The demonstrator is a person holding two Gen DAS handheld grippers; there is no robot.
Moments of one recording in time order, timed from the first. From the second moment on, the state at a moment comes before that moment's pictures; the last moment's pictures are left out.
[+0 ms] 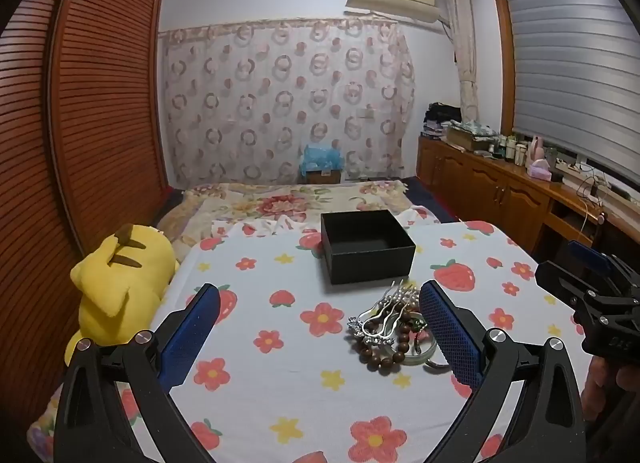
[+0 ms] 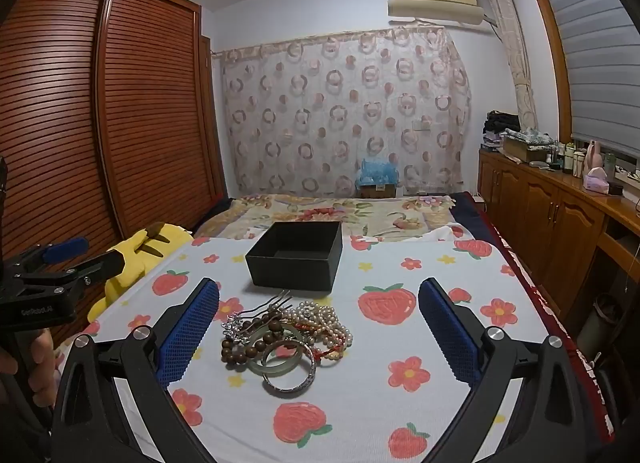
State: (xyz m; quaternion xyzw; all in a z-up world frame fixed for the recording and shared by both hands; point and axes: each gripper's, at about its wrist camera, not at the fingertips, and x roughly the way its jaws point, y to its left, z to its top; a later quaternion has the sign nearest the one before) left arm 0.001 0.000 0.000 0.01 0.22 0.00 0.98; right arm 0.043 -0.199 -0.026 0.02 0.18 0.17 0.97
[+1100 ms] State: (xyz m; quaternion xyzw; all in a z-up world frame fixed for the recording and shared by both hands) left arm 0.000 0.000 0.000 0.01 0.22 0.00 0.98; right arm 0.044 -0.200 -0.026 0.02 0.18 0.17 0.97
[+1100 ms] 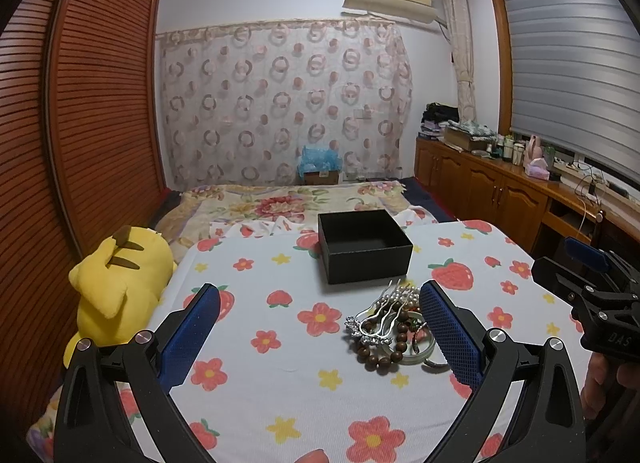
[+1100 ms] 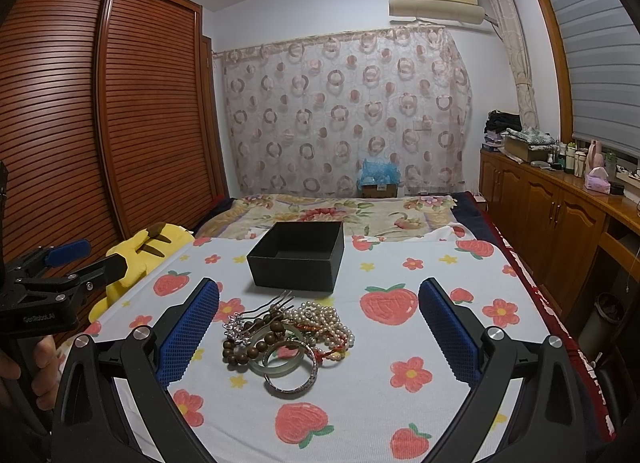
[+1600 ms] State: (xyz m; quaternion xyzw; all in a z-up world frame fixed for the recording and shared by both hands) left arm 0.000 0.000 0.000 0.01 0.22 0.00 0.98; right arm 0.044 -0.200 -0.026 0.02 0.18 0.17 0.97
